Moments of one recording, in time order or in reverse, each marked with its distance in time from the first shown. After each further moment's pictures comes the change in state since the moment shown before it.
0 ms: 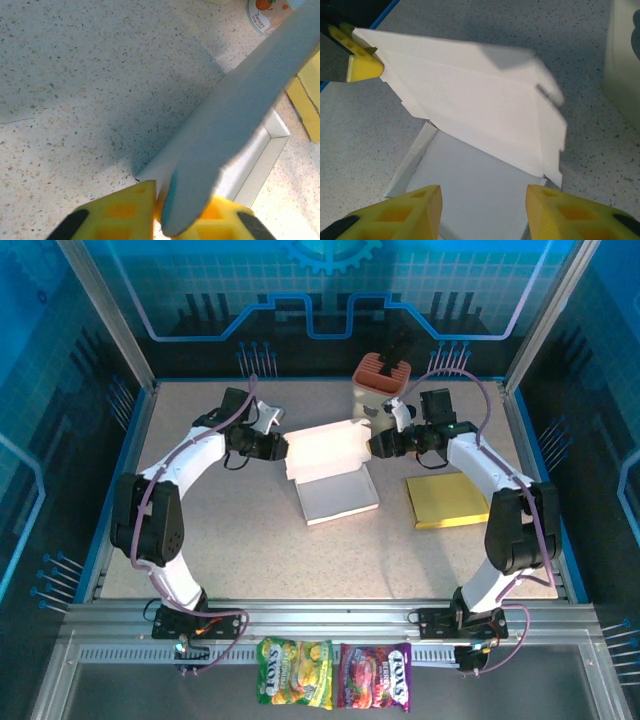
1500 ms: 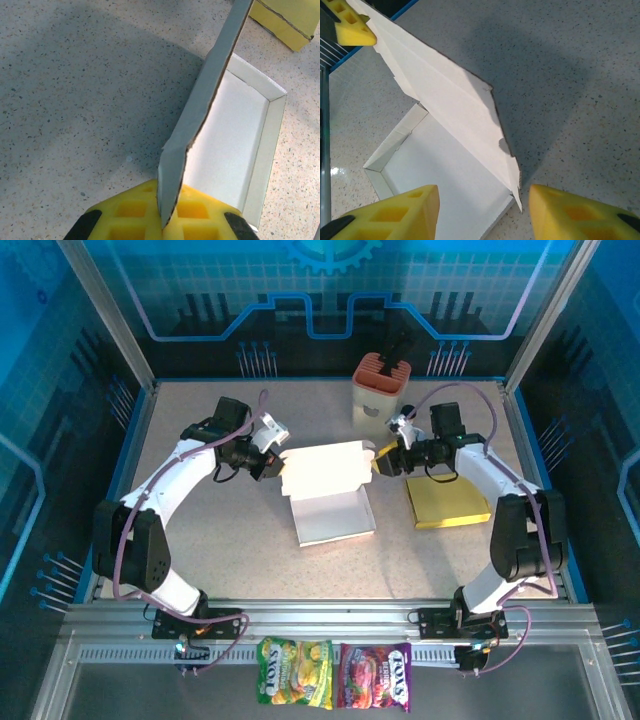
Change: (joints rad) left arm -0.023 -0.183 -0.093 -0.153 0.043 0.396; right arm -0.053 -0.050 -0.120 -0.034 -0.177 -0.258
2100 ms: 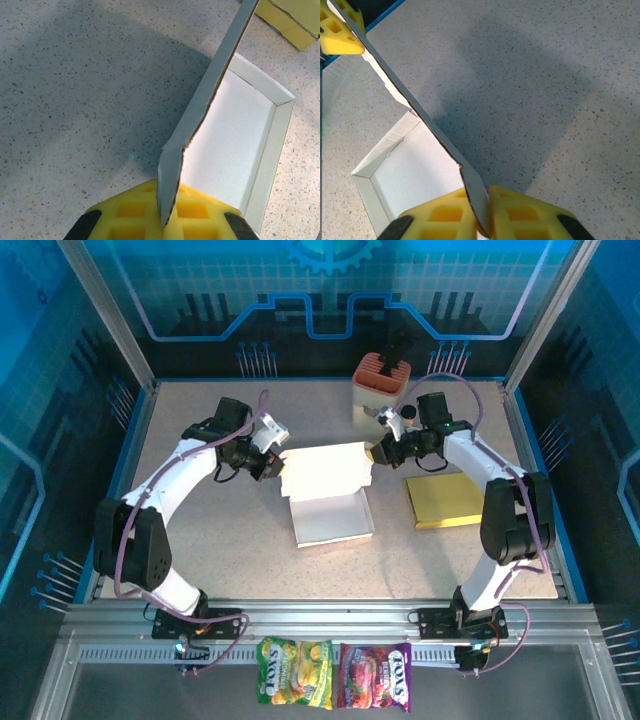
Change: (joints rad) left arm 0.000 0.013 0.000 0.002 -0.013 -0.012; right arm 0.046 0.115 0.136 -0.053 0.033 -0.011
